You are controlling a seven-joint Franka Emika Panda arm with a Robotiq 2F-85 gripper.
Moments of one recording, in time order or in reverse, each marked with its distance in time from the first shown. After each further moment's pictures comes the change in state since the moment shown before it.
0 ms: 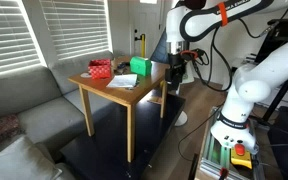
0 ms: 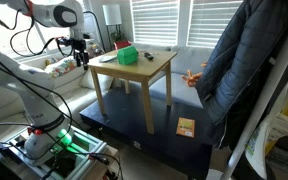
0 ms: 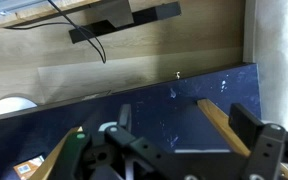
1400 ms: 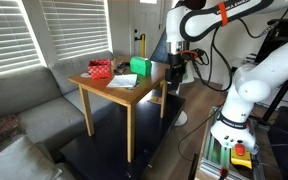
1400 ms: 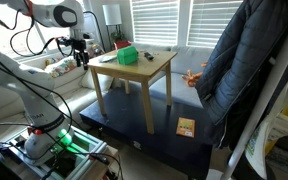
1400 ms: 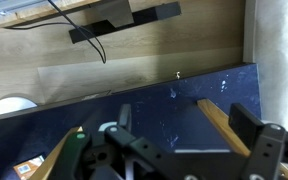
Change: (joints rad) arm 0.000 0.000 0.000 0.000 0.000 0.000 0.000
